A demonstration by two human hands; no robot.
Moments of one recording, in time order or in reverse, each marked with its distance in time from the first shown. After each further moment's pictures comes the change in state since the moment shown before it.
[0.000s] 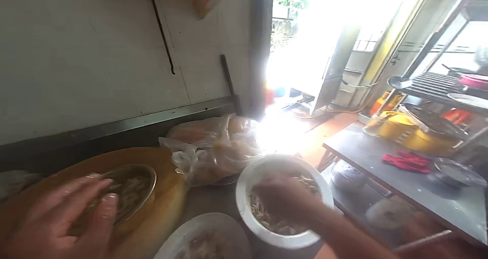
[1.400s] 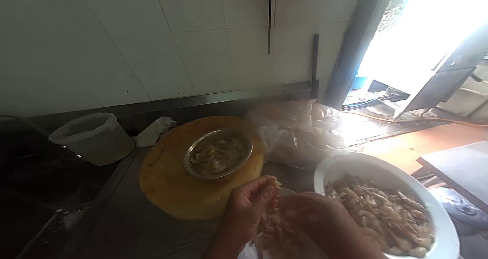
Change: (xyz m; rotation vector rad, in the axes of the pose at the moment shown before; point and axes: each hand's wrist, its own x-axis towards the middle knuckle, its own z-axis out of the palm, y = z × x) left_hand -0.058 -0.006 0.085 -1.123 -0.195 -0.461; right_hand 0.016 -0.073 0.090 0.567 0.071 -0.154
